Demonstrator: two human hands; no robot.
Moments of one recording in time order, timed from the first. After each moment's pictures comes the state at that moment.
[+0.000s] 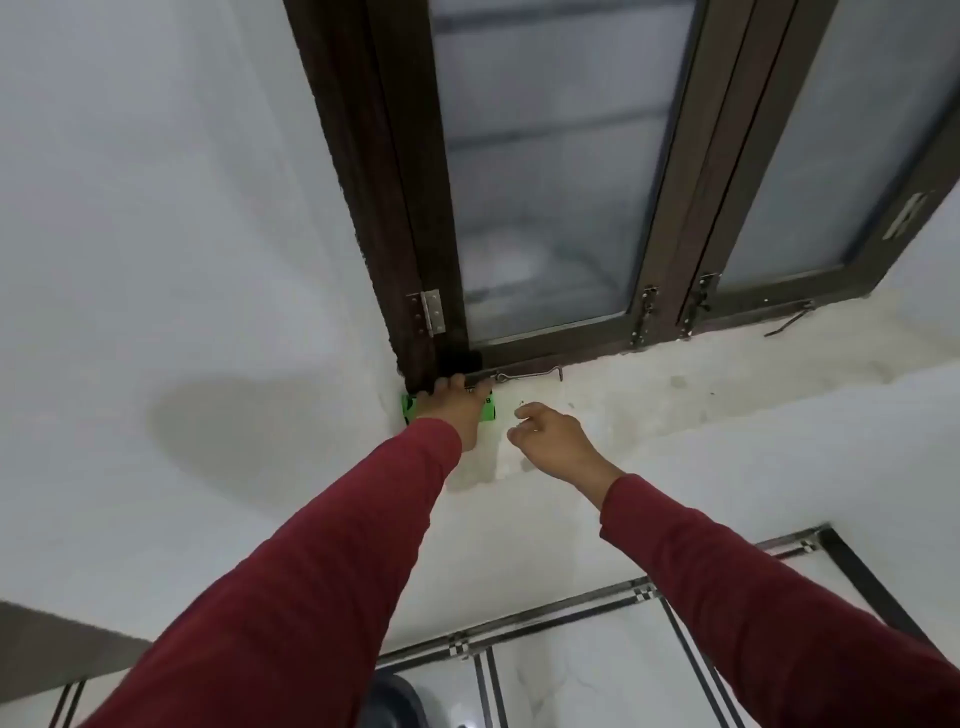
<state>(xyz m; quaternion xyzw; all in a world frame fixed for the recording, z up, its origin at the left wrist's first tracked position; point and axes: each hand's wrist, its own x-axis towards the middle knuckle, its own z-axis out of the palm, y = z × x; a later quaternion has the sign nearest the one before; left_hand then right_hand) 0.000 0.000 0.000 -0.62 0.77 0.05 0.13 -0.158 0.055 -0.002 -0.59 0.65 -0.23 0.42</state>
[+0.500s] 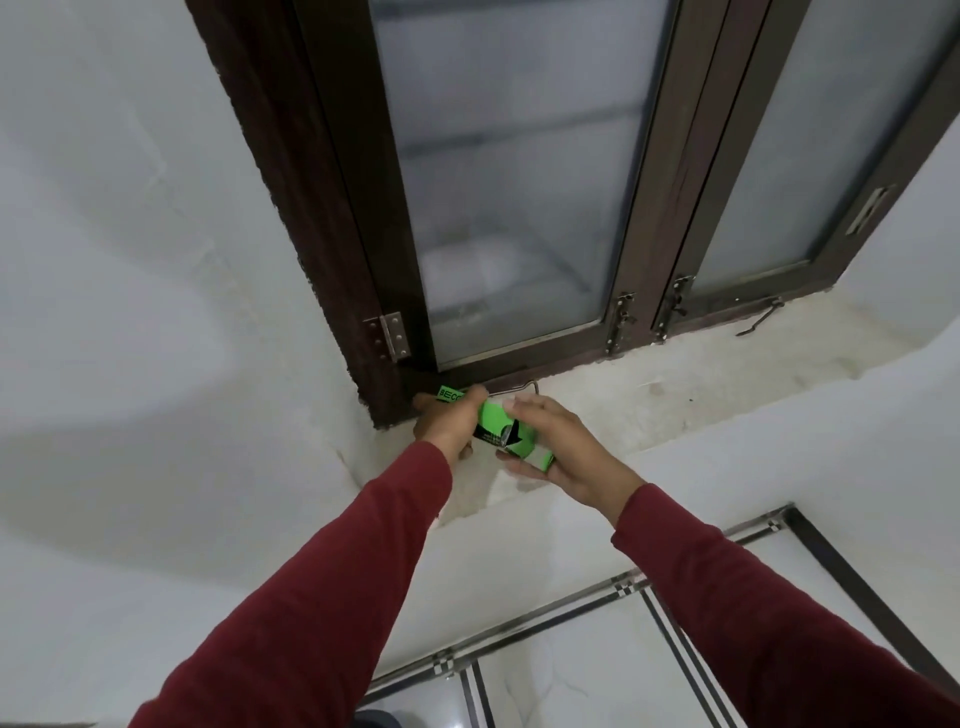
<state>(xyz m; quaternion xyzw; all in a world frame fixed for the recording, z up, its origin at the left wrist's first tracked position) -0.036 -0.035 -0.004 -0.73 0.36 0.50 -0.30 -0.187 0.027 -0.002 -0.29 0.54 -0.42 0.68</state>
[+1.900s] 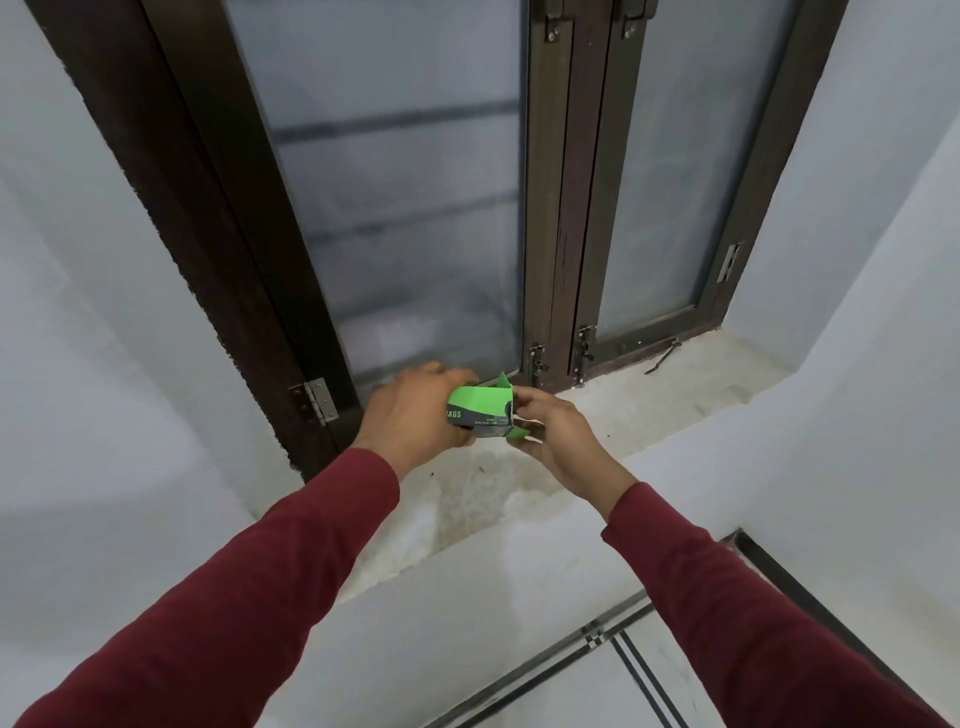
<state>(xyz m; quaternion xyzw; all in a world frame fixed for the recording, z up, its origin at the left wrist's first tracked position) -0.081 -0.001 0.124 -0.51 0.85 0.02 -0.11 -0.268 0.030 0.053 -0.33 0.50 -0.56 0.57</state>
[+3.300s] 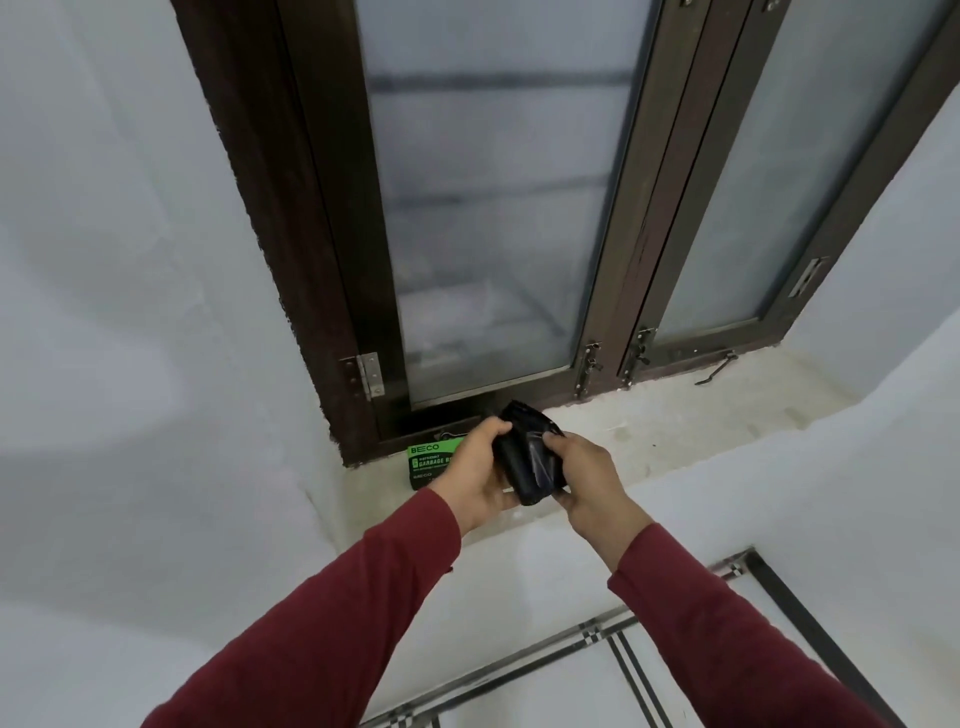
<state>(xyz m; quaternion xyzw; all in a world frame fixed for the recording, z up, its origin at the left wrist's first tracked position) -0.096 0.000 0.028 -0.49 0.23 0.78 -0.32 -0.220 0.031 0.031 -0.16 0.63 -0.53 0.55</state>
